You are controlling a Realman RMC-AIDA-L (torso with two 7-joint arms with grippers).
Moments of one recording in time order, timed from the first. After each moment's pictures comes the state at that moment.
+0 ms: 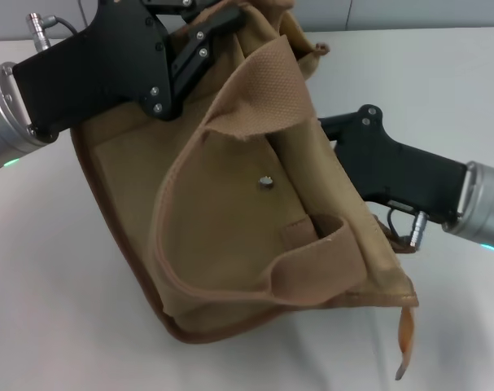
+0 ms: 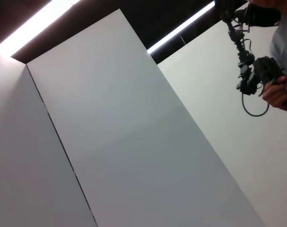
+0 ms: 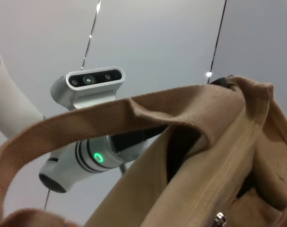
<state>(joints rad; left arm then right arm) -0.64 -2.08 0.70 0.43 1.48 1.91 -0.54 0.31 2.08 -1.51 -0.70 -1.00 -1.42 0.67</state>
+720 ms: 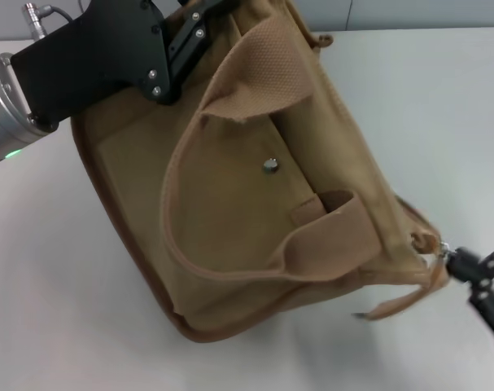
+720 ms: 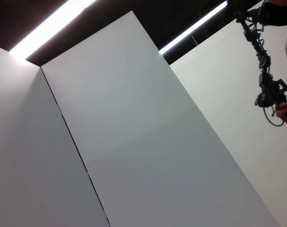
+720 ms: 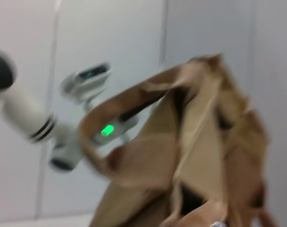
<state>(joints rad) -0.65 -2.08 0.70 0.42 1.44 1.89 -0.54 0.00 2.08 -0.96 -0.56 -1.39 -1.86 0.69</state>
